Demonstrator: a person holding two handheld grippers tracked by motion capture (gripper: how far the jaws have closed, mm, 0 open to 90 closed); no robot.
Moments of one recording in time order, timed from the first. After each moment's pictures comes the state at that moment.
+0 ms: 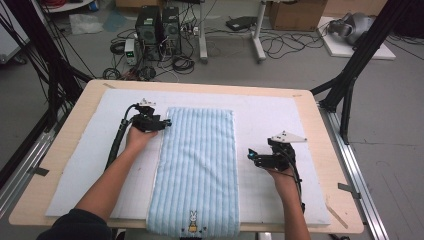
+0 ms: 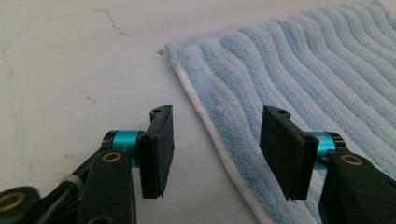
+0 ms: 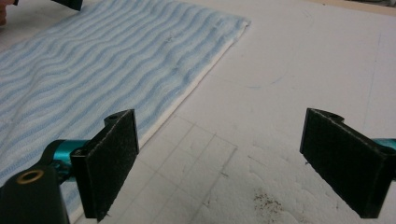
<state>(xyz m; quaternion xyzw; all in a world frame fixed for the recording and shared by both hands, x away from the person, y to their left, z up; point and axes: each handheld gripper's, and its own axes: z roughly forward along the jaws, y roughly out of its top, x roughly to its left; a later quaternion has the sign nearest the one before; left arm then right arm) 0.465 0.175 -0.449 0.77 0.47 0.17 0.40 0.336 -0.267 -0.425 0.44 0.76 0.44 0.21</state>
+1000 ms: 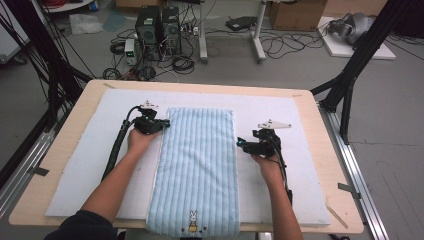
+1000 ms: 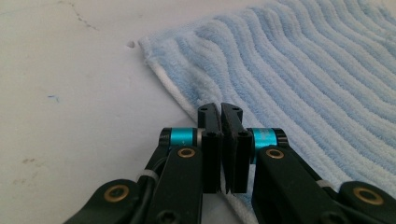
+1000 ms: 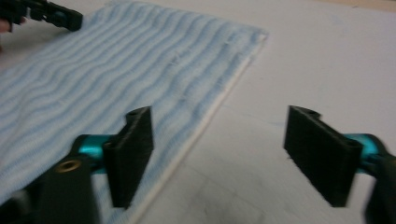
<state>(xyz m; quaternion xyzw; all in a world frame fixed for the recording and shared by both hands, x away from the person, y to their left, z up) 0.464 0.176 -0.452 0.78 0.45 0.14 0.42 0.386 -0.231 -0.428 0.45 0.76 0.44 0.17</state>
